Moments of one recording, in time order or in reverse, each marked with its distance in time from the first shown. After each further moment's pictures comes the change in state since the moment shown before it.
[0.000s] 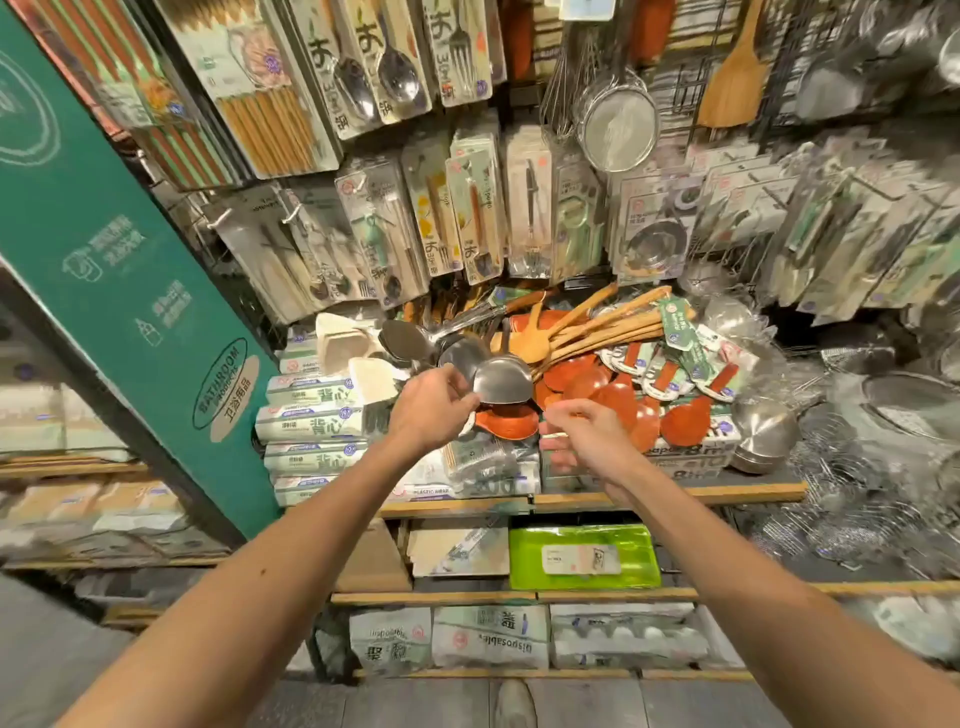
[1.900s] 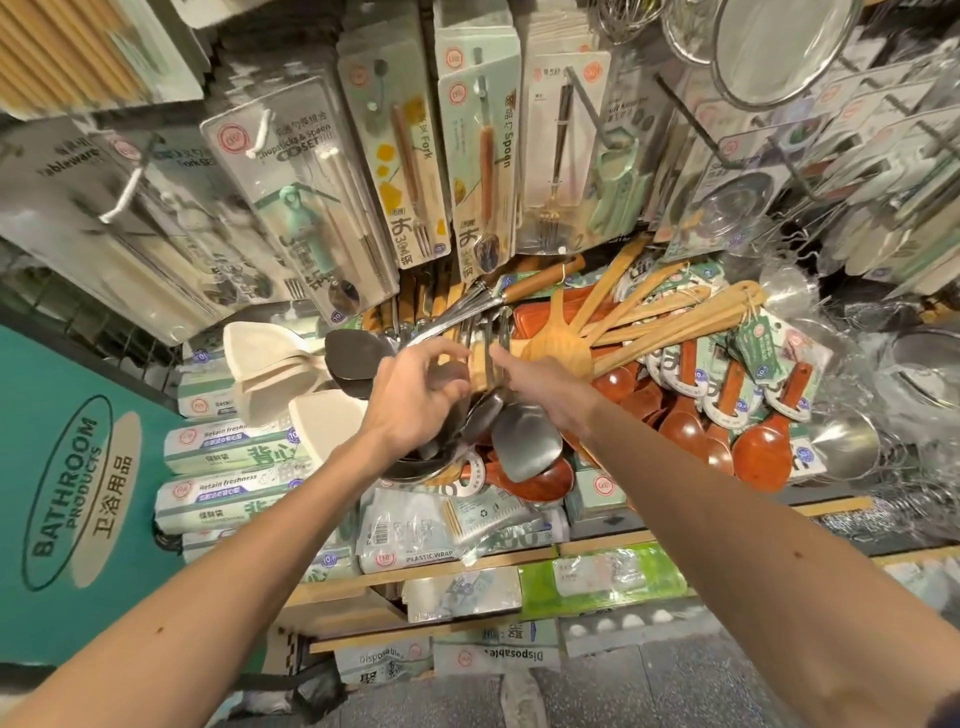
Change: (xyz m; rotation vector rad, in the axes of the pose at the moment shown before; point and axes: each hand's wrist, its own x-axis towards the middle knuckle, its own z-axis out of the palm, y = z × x) left_hand 0.191 -0.068 0.013 -0.260 -0.121 0.112; right_hand 0.249 -0.040 0.085 -0.241 0.003 0.344
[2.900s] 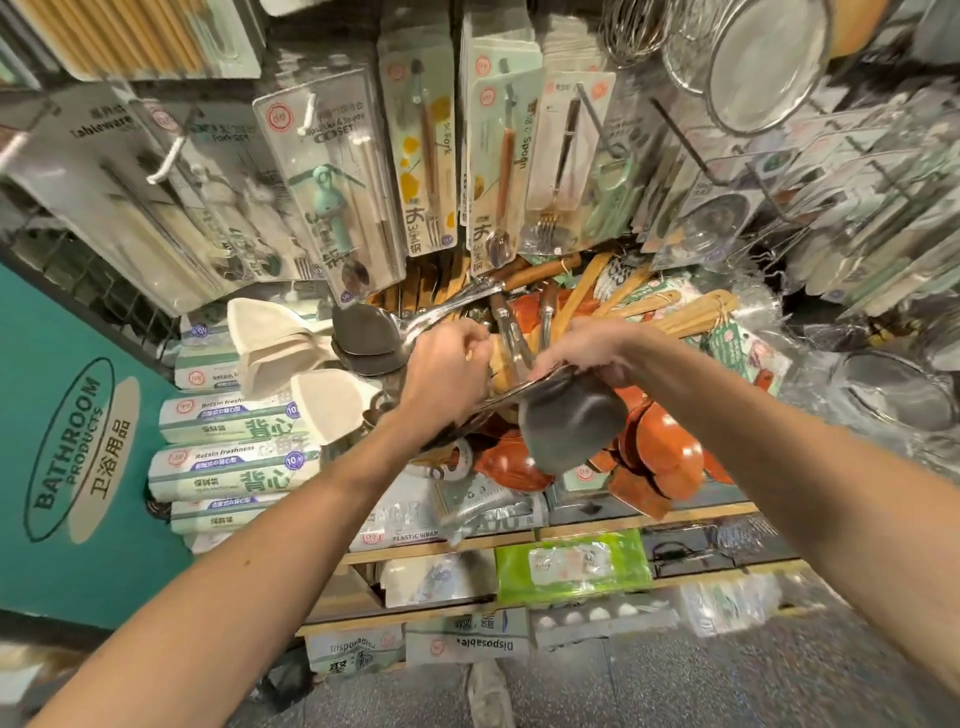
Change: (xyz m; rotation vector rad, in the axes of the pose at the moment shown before) left_hand -0.003 0.020 0.021 0.026 0.106 0.018; right_hand -0.077 -0.049 -0.054 -0.595 -0.125 -0.057
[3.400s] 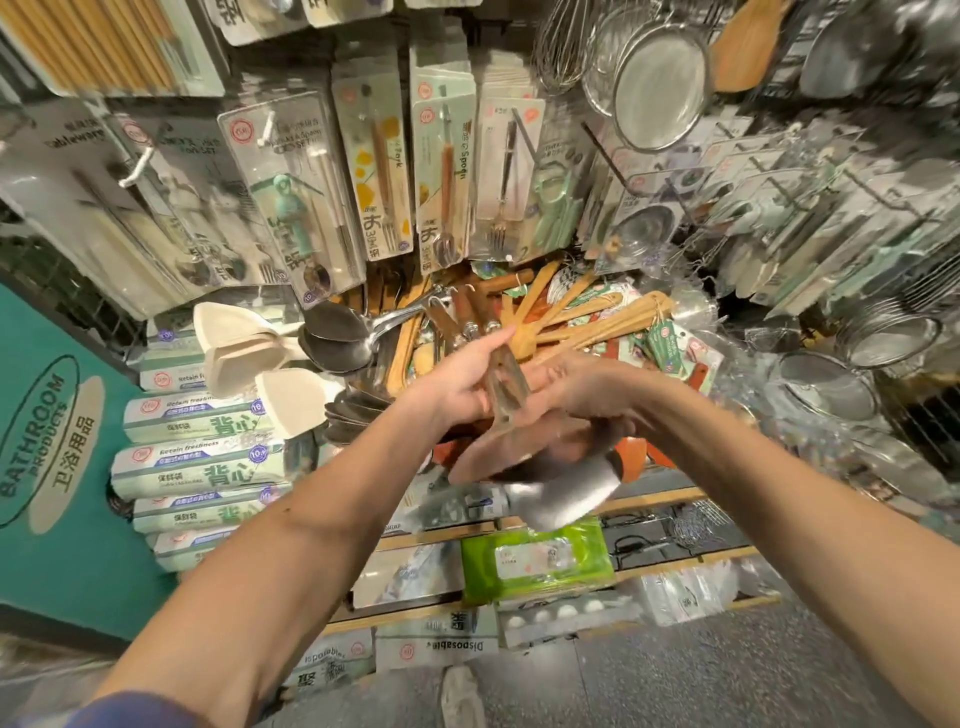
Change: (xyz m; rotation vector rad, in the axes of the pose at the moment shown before) left_hand -0.021 0.071 0.022 -1.164 -0.551 -0.731; right_hand -0.082 0.048 0.016 0.098 -0.074 -0.223
